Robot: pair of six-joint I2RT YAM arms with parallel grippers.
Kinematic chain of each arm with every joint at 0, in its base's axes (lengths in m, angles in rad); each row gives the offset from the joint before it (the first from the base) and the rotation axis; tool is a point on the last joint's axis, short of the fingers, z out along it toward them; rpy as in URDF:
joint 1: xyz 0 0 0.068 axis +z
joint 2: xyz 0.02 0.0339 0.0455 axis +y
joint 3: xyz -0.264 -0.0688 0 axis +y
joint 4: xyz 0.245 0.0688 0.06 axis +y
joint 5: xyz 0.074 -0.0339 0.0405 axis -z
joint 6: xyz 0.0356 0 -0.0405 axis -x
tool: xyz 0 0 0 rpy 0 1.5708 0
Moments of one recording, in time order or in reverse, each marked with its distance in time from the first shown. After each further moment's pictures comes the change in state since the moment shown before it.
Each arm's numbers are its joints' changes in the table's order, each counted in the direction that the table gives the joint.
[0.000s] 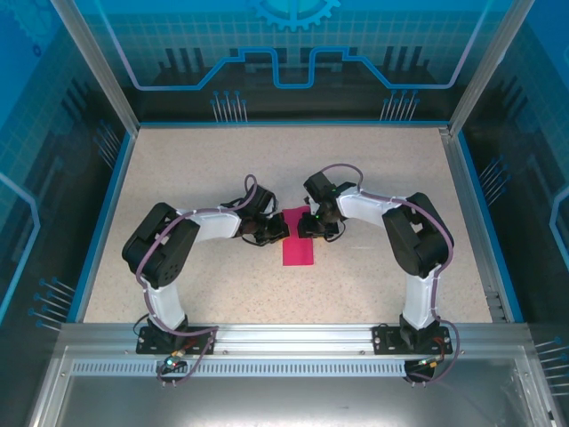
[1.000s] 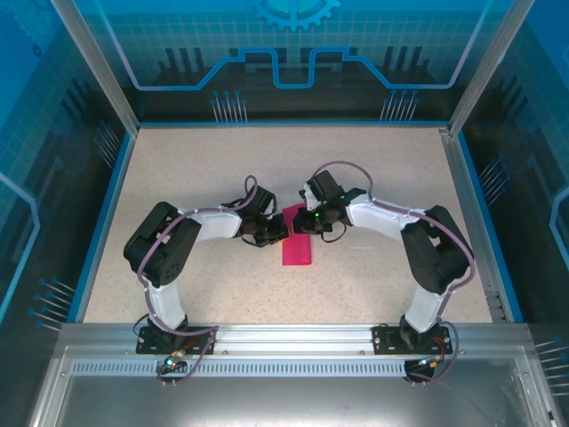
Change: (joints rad) left arm 0.000 0.015 -0.002 0.016 -0.012 0.000; right arm 0.029 -0.159 0.103 -0.201 -0.134 -0.048
